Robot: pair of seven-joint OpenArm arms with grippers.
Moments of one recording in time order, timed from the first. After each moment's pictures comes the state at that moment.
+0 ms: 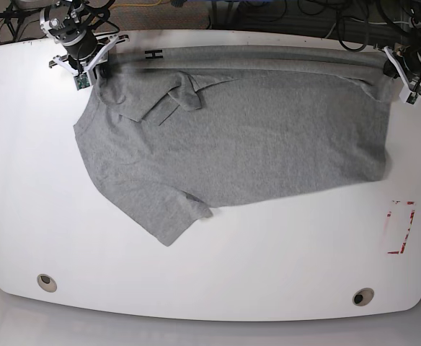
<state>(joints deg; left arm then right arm) 26.2 -26.0 -34.6 94.6 -30.2 -42.1 62.3 -33.4 4.1 28.6 102.7 3.9 36.5 -32.9</state>
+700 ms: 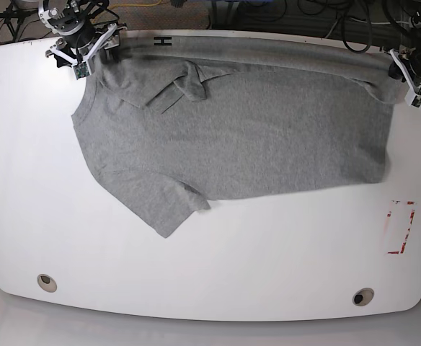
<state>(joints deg) 26.2 -27.4 -34.6 94.6 -29.6 -42.0 62.1 -37.4 4.1 28.5 106.8 3.0 36.3 -35.2</state>
